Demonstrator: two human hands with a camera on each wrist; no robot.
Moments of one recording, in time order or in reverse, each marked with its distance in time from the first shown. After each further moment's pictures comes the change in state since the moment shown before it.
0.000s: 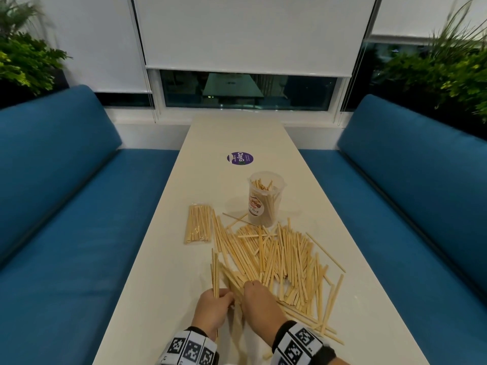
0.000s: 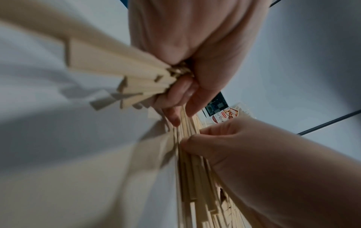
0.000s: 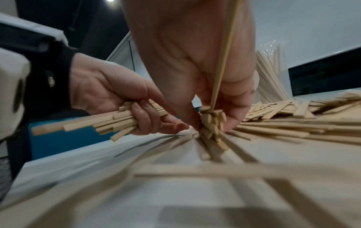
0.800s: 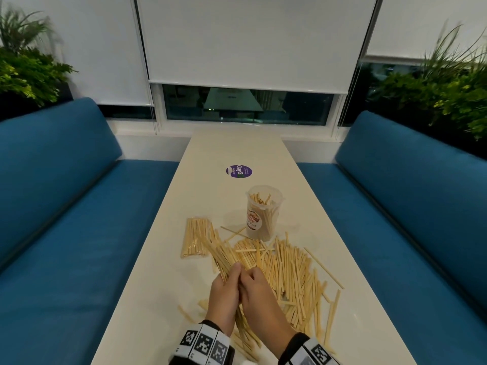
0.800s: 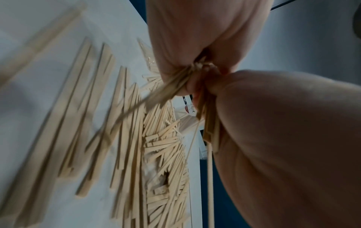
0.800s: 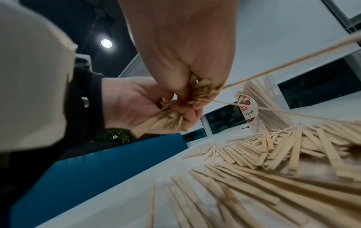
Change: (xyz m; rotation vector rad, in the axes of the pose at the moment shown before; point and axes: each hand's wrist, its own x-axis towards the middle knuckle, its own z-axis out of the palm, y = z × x) left_hand -0.005 0.053 0.027 -0.416 -0.010 0.109; right_hand -0.003 -0.003 -0.032 0.558 0.317 -0.170
